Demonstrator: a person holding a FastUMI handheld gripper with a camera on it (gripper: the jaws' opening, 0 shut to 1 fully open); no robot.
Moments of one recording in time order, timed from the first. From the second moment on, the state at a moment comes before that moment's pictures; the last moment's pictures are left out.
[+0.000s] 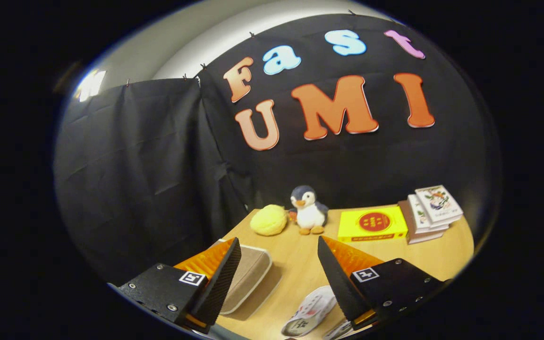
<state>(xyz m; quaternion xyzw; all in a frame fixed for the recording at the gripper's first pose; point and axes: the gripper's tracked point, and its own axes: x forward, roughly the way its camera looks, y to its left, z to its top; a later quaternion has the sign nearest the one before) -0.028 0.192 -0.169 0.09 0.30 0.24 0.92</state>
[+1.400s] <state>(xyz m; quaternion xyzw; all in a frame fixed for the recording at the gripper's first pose) -0.115 0.305 -0.363 0.27 0.60 0.31 0.69</state>
